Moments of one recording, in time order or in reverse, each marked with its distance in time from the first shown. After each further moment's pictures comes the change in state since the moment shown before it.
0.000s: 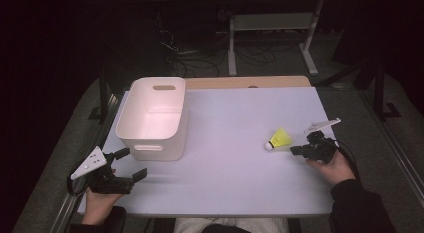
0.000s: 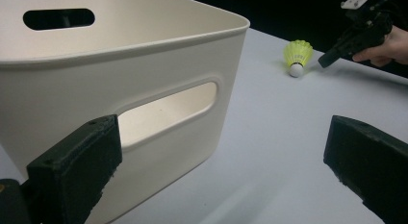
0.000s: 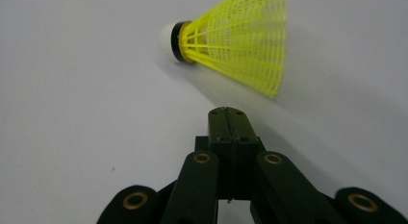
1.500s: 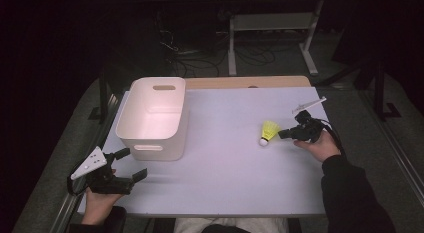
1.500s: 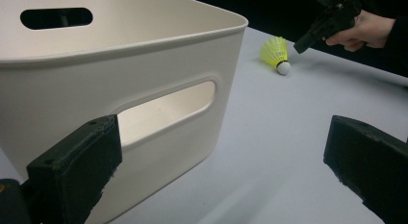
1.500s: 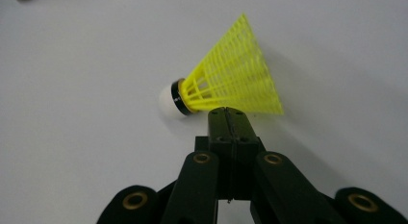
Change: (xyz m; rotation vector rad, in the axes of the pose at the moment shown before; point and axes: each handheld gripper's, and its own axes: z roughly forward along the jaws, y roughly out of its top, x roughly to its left) left arm 0.000 0.000 0.000 0.002 -0.005 0.002; right arm -0.017 0.055 0.021 0.004 0.100 -0.003
